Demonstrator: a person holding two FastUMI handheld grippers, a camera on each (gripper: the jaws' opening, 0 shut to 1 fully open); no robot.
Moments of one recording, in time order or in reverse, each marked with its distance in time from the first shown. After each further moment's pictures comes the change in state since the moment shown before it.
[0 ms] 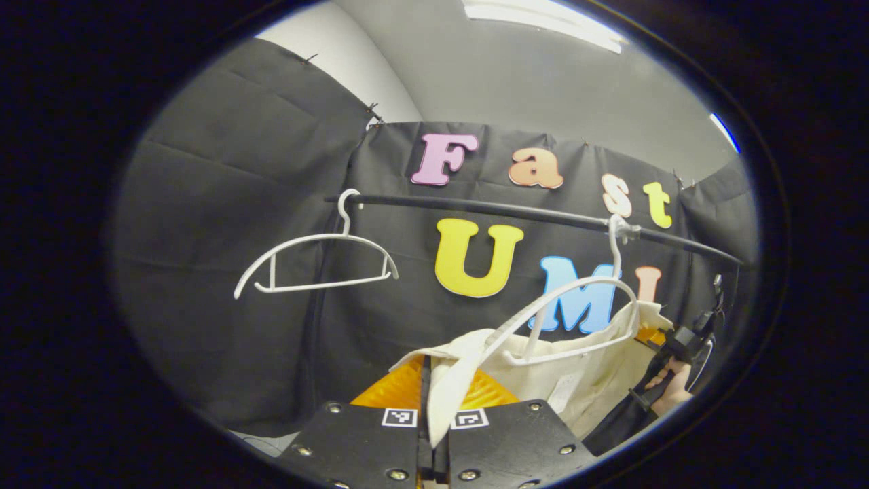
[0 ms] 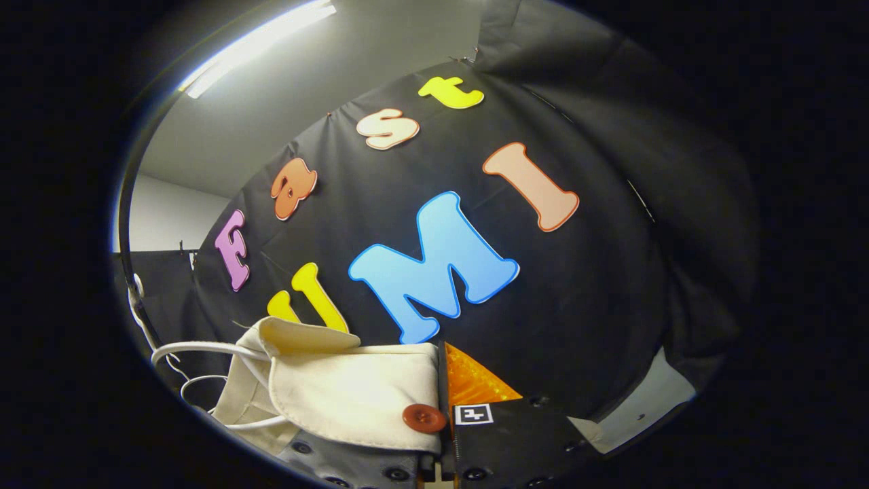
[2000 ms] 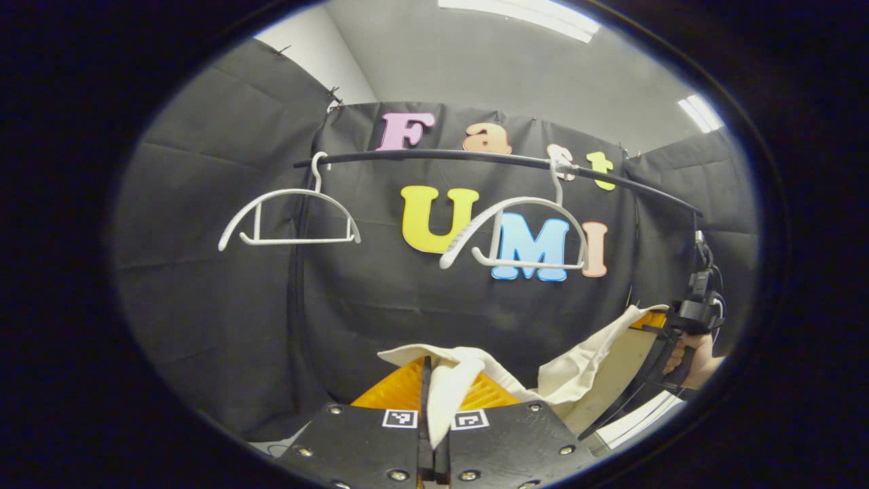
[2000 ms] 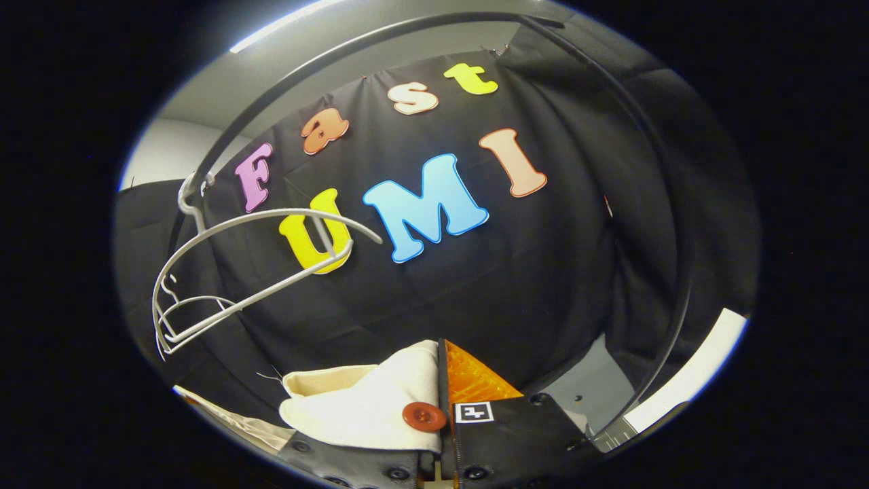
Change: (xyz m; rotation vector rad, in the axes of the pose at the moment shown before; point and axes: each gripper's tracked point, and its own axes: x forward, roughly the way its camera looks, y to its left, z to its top) left arm -0.123 0.034 -0.048 0.068 0.127 -0.243; right arm -0.256 0.020 -0.068 -0.227 0.187 -0.090
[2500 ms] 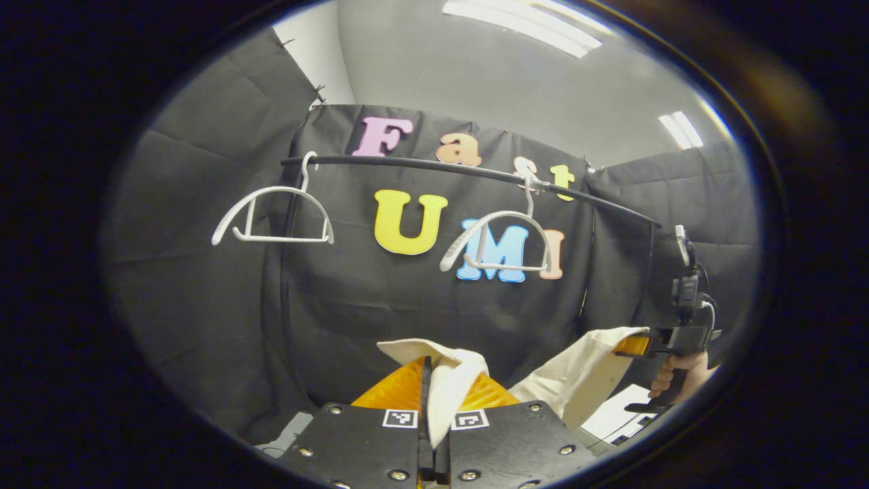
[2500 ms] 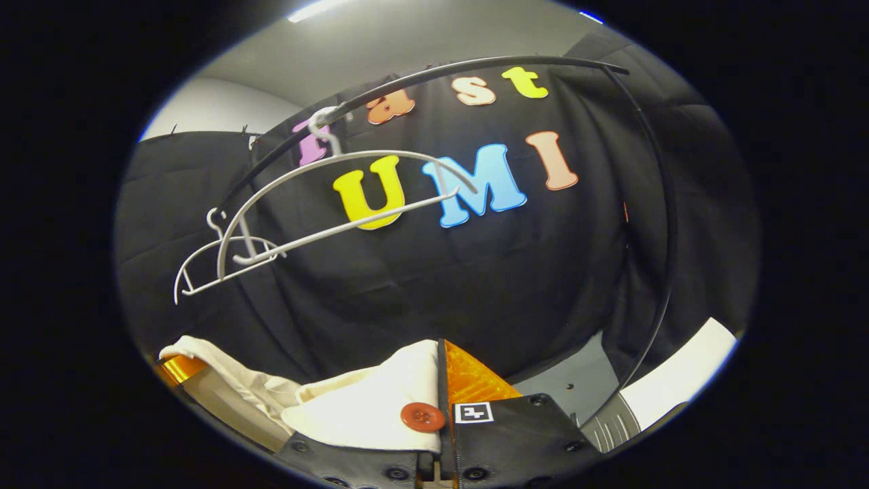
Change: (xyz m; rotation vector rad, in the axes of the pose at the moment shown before) left arm -0.070 0.016 -0.008 -0.033 -0.007 -0.171; right arm -0.099 0.111 -0.091 -0.128 0.116 0.089
